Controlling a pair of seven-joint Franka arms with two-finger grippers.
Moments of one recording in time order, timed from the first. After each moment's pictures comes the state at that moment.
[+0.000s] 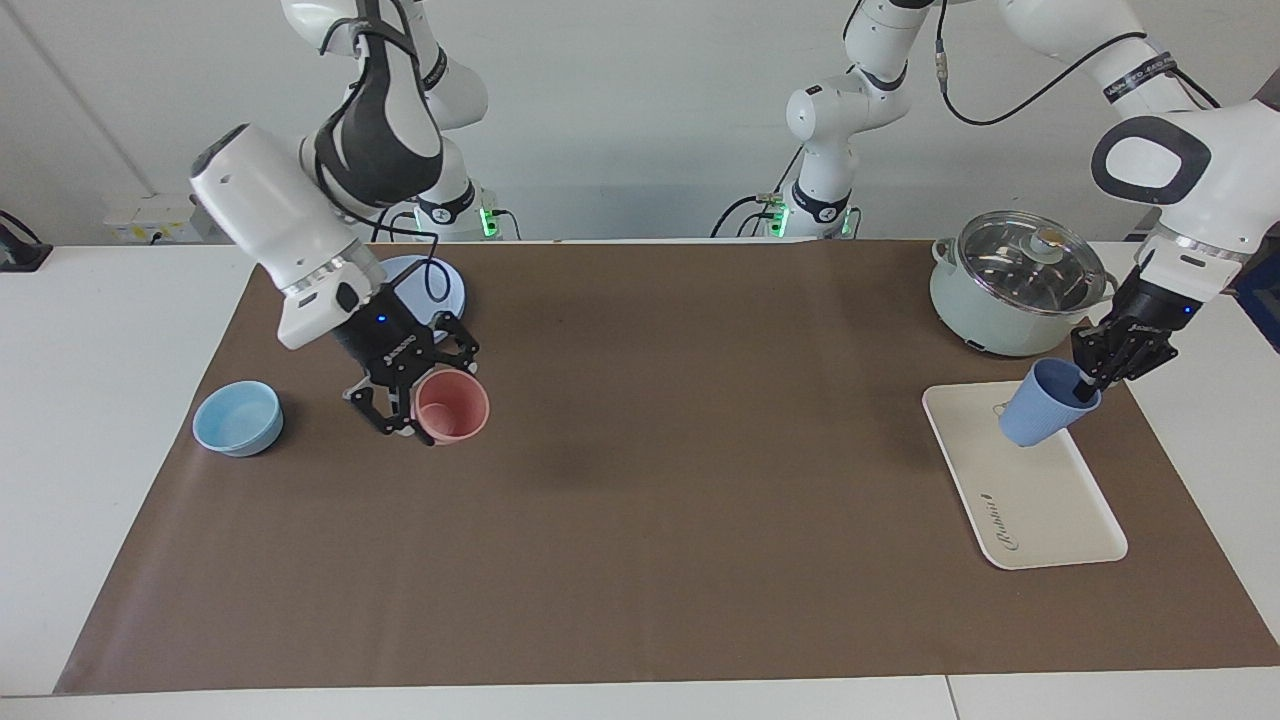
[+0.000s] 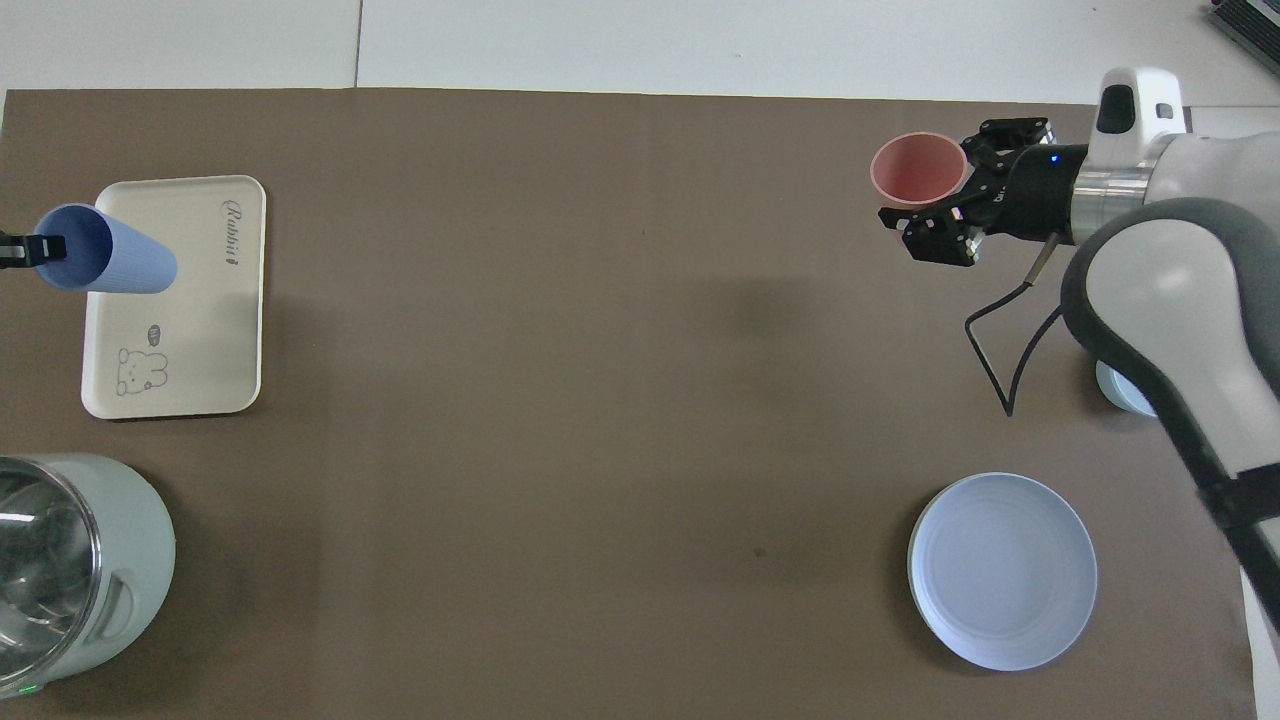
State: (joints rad) left arm 0.31 0.16 -0.05 -1.90 -0.30 2.38 0.56; right arm 0.12 0.24 -0.11 -1.77 0.95 2.32 -1.42
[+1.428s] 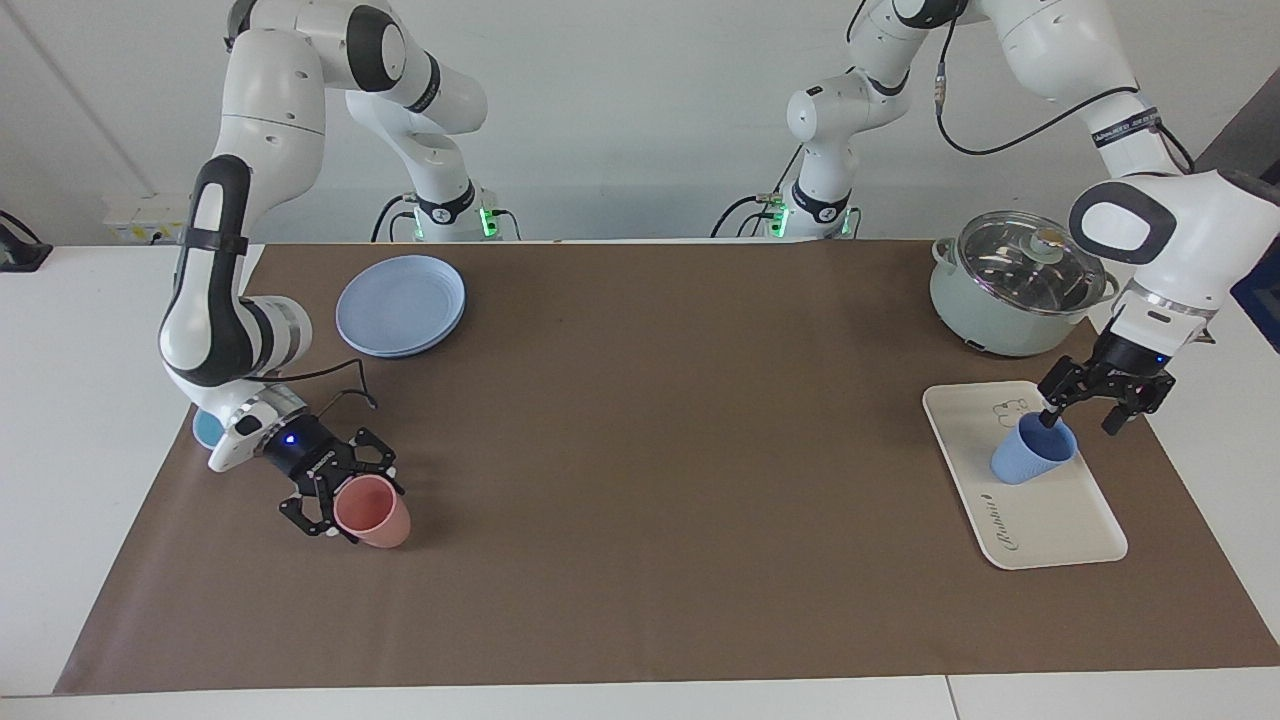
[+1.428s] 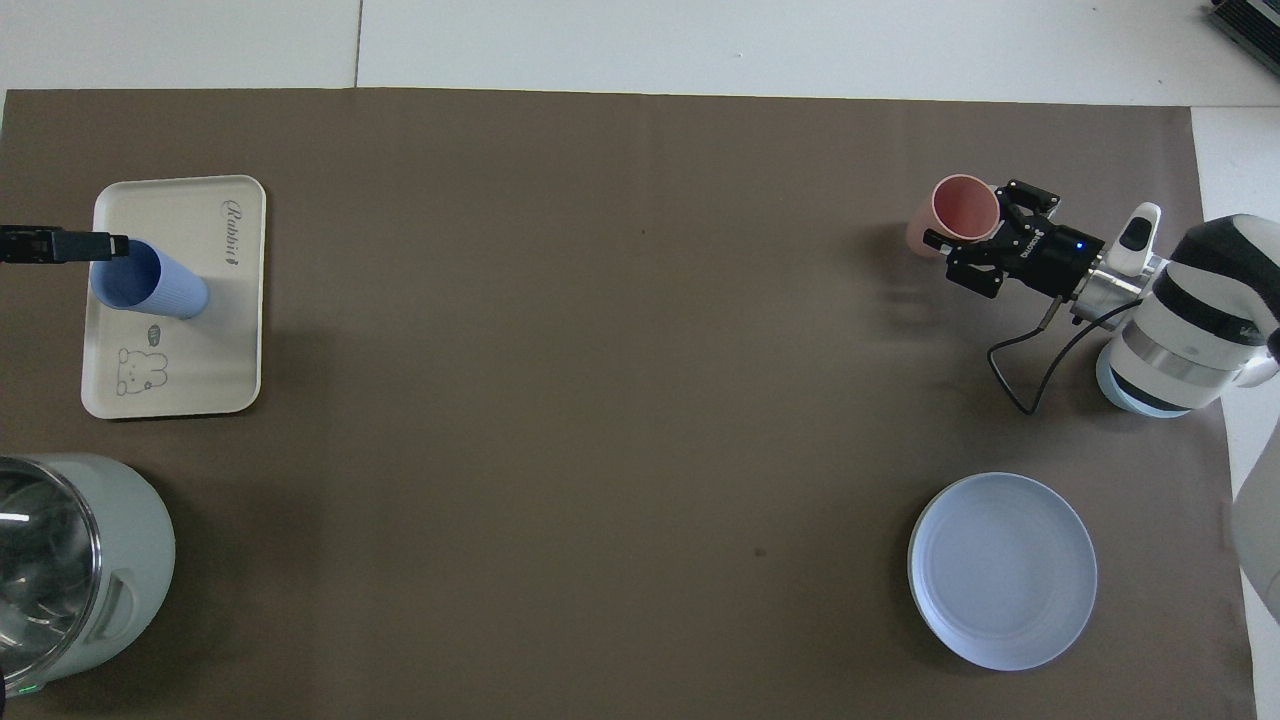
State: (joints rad) left arm 0.29 0.23 -0.08 -1.75 -0.28 2.22 0.49; right arm -0.09 0.51 -0.11 -1.84 1.64 2.14 -2.17
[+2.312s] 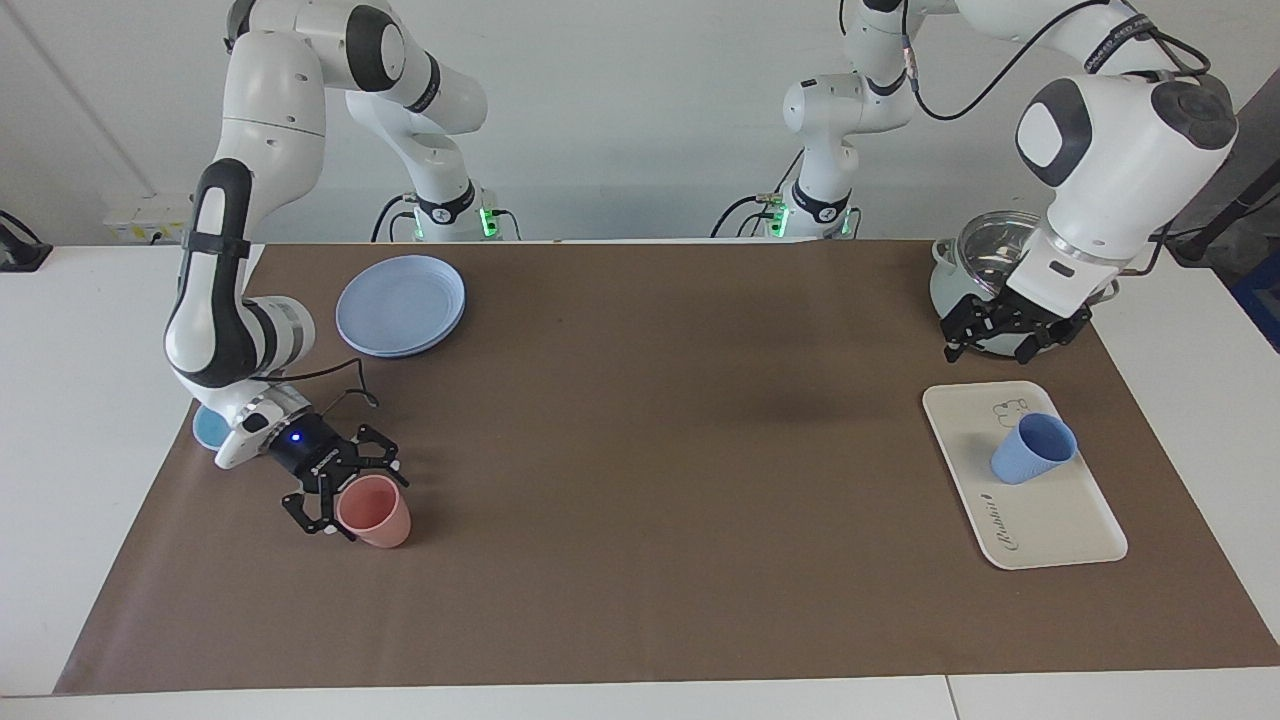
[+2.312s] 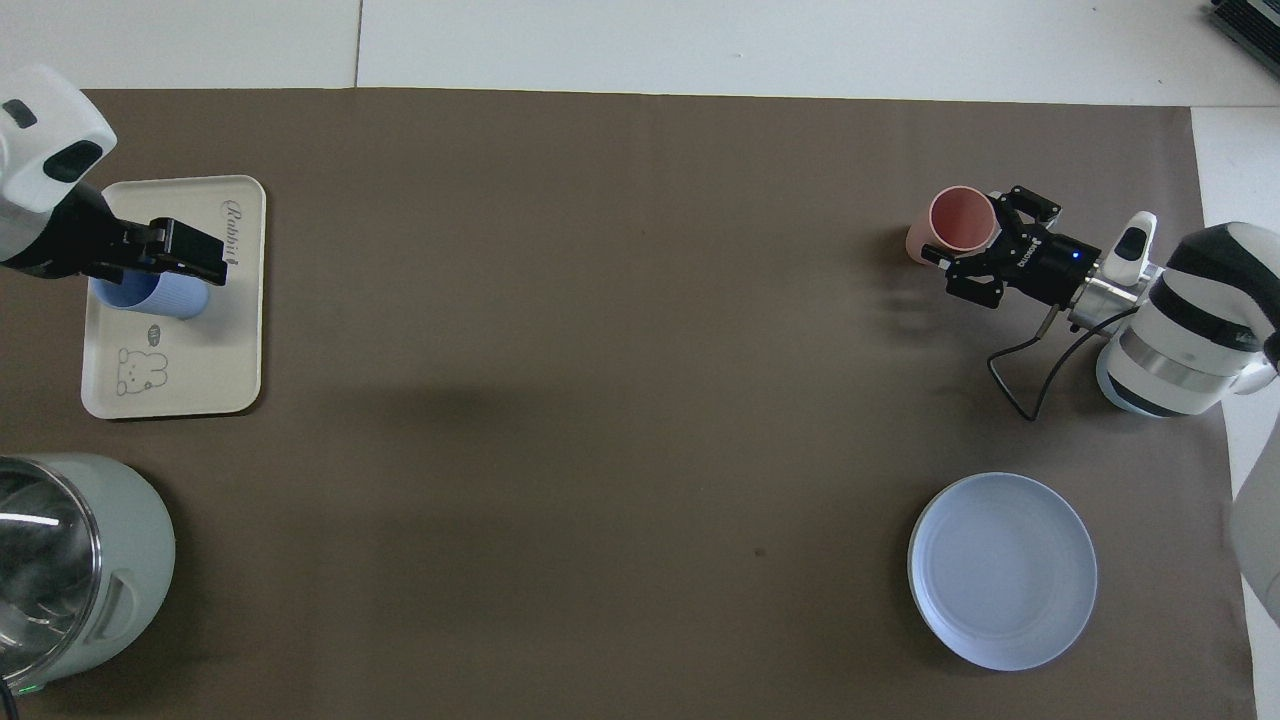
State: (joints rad) left arm 0.00 0.10 -0.09 -1.55 -0.02 1.65 0.00; right arm -0.09 0.50 -0.11 -1.86 1.64 2.14 -2.21
